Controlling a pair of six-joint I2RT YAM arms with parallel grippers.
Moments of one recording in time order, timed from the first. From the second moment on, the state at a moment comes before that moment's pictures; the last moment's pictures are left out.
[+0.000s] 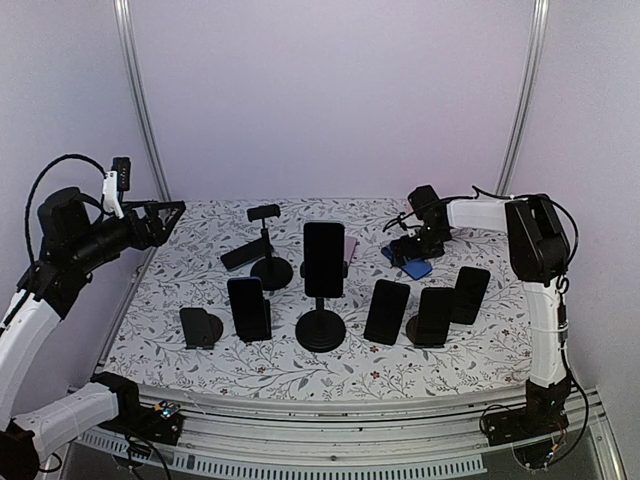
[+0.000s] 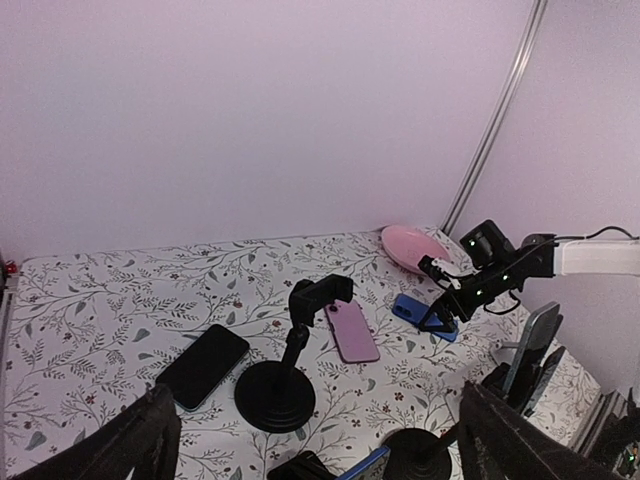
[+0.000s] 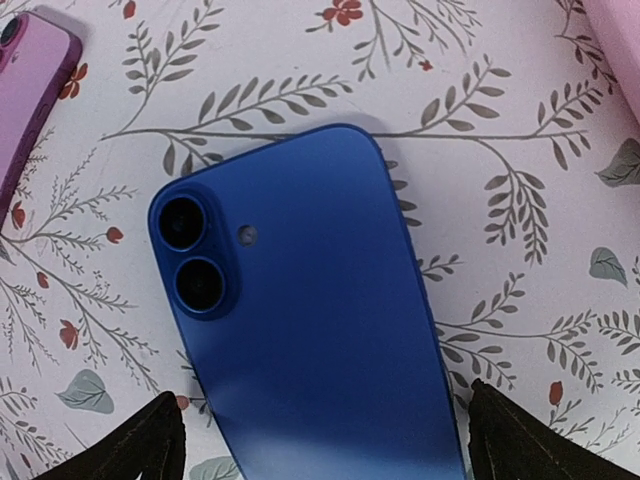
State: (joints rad) left arm -0.16 0.73 0.81 -0.20 0.38 -0.24; right arm 0.38 2.24 1.69 -0.58 -0.04 0.06
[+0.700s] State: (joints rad) left arm -0.15 0.76 0.81 -0.20 0.39 -0.24; right arm 0.46 2.26 1.77 -0.68 0.02 0.11
